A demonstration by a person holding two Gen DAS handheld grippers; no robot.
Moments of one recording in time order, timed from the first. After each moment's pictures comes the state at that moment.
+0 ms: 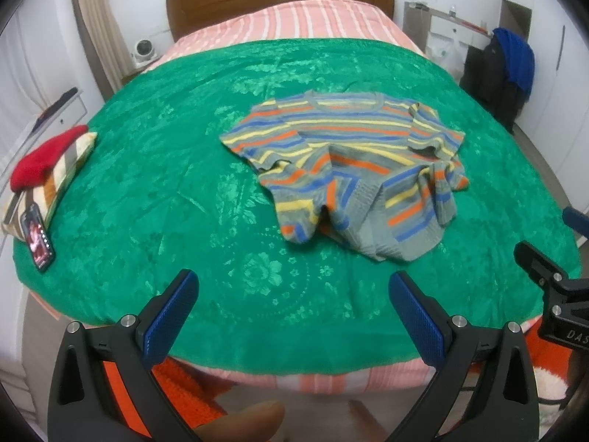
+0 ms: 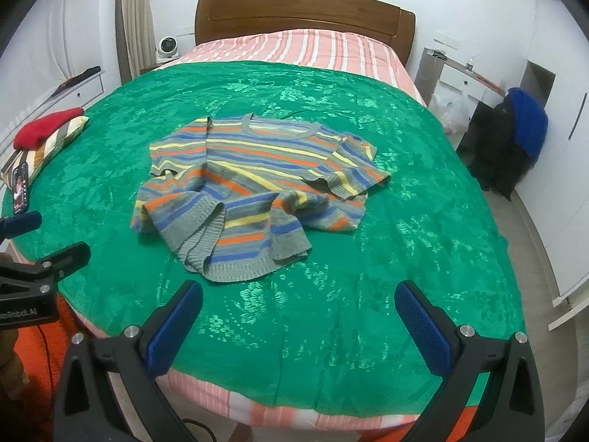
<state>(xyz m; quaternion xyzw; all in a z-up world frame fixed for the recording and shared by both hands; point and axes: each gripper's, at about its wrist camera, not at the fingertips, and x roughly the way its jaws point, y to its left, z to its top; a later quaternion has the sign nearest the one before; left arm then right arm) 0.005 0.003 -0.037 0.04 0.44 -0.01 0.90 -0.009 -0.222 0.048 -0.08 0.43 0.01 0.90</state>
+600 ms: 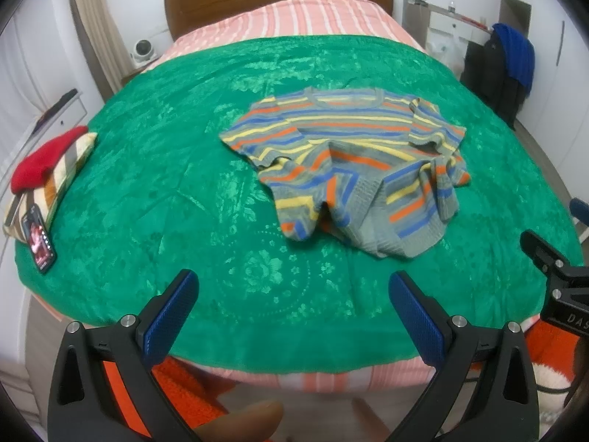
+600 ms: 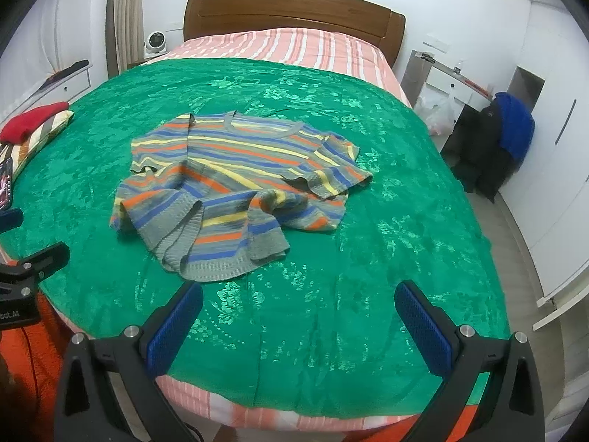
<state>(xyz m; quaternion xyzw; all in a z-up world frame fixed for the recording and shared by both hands) 0.005 0.001 -0.039 0.04 0.45 -0.01 0.89 -0.007 -0.228 0.047 -0.10 0.43 -0.02 0.90</state>
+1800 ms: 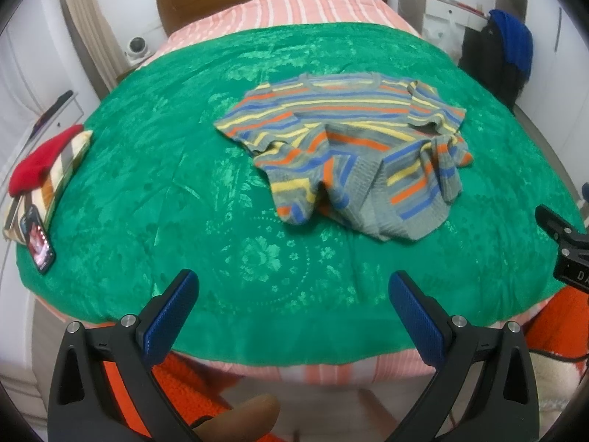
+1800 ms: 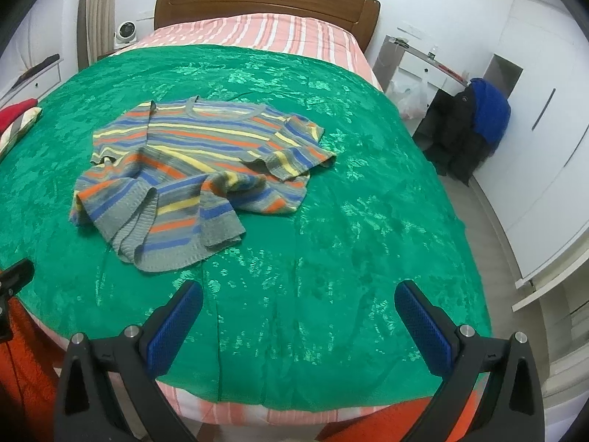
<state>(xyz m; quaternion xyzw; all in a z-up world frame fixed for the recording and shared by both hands) 0.003 -0.004 -0.052 0.06 0.46 -0.01 0.88 -0.003 -0.251 0.037 -0.11 0.45 -0.09 0.88</state>
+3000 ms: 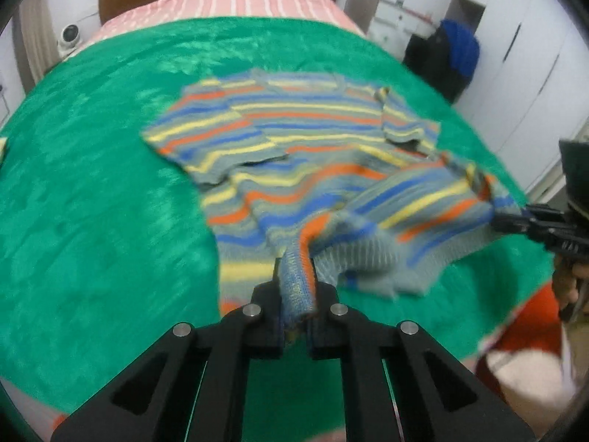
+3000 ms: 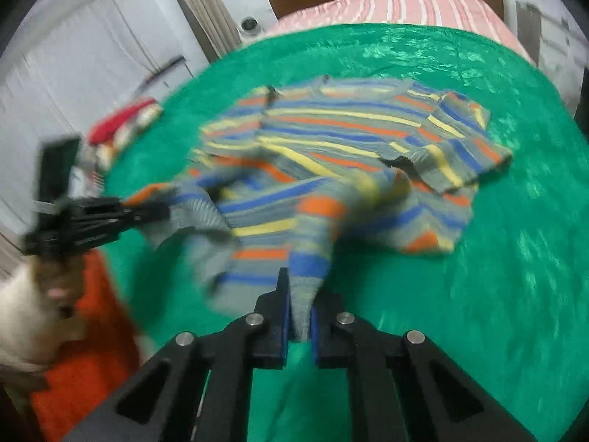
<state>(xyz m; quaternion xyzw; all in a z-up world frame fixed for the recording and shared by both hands) 0.074 0.048 -0.083 -0.01 0.47 -0.18 0.86 0.089 -0.277 -0.021 0.04 0.49 0.26 0.83</state>
